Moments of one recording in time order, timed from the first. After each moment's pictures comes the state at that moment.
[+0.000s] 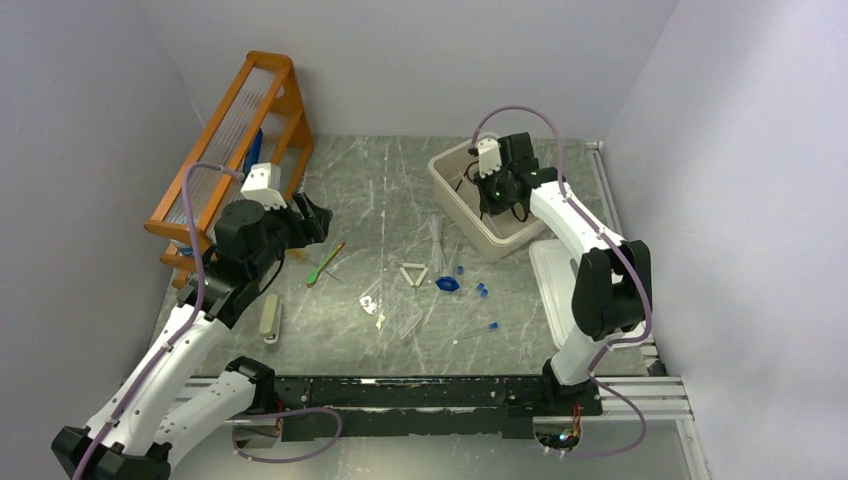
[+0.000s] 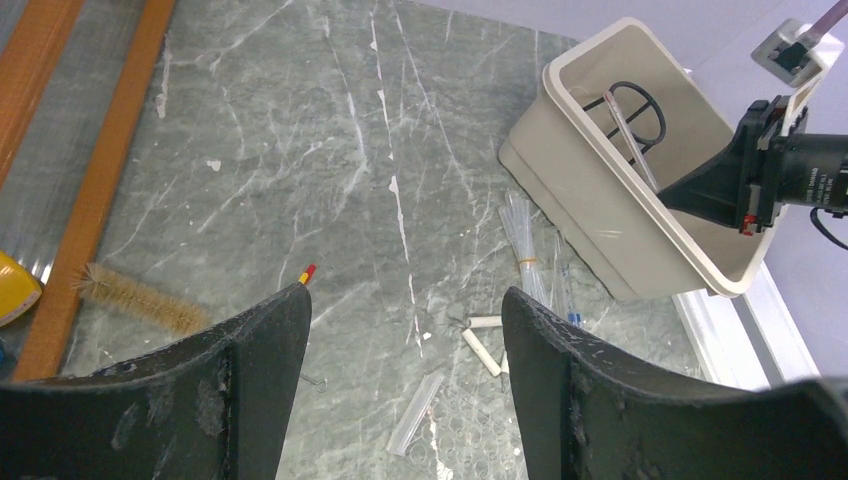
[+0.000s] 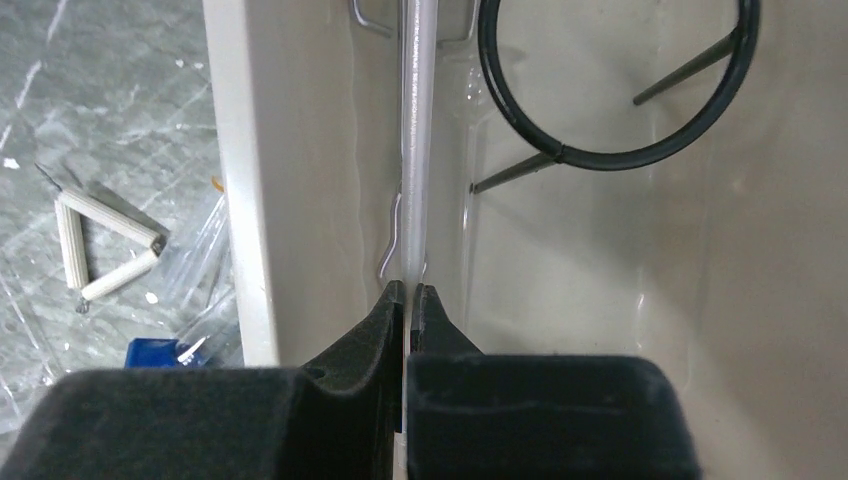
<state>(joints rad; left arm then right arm) -0.42 0.81 0.85 -0.30 -0.12 -0.44 0.27 1.70 1.38 -0.56 -0.18 -0.25</state>
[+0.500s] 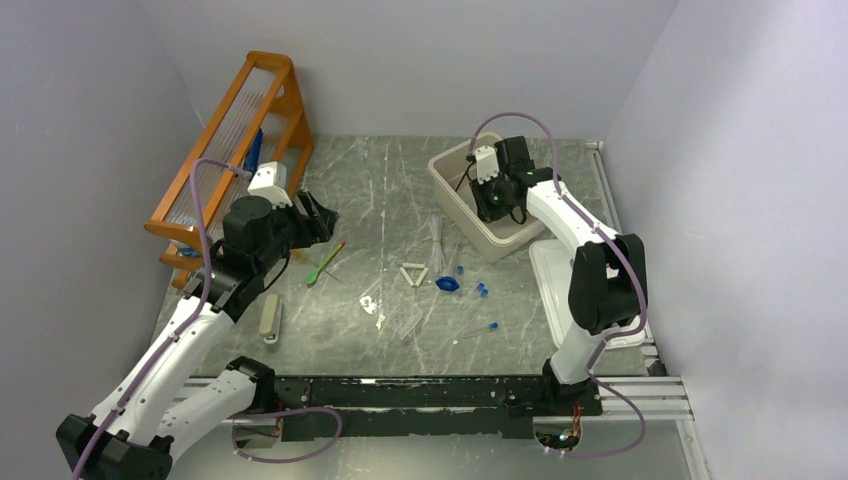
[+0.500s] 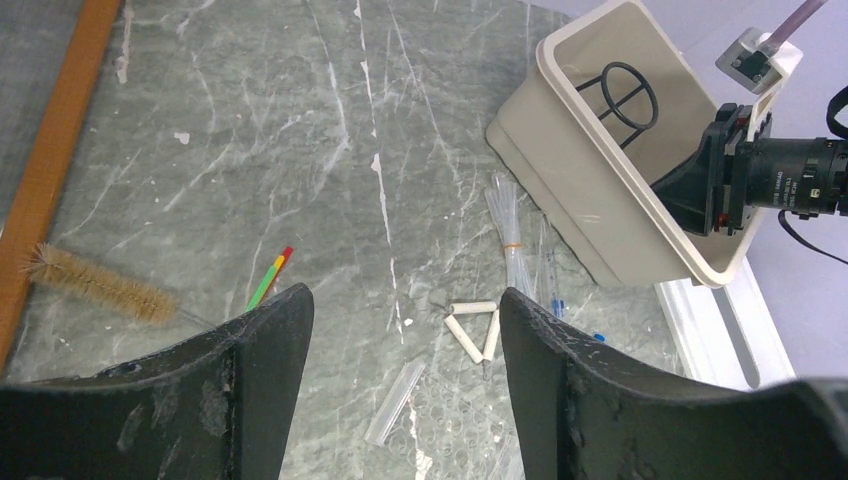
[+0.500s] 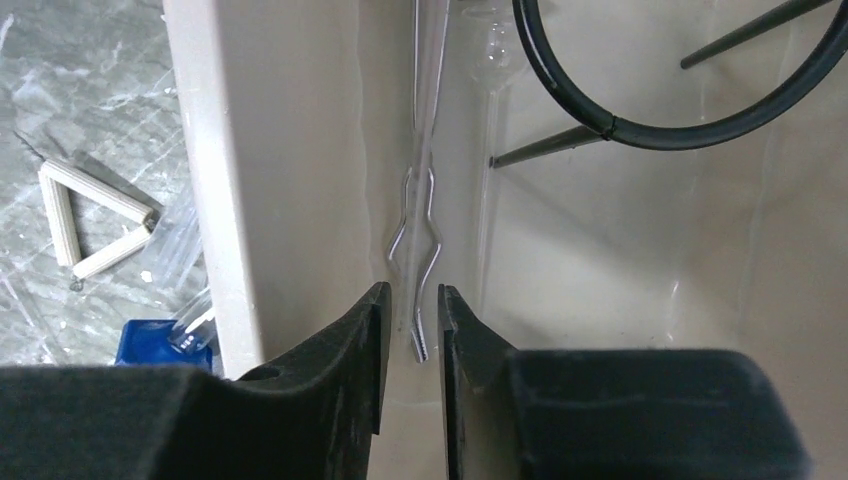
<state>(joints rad) -0.42 0.86 0.85 -0.29 -0.08 -0.49 0.27 1.75 1.37 -0.61 -0.19 -0.27</state>
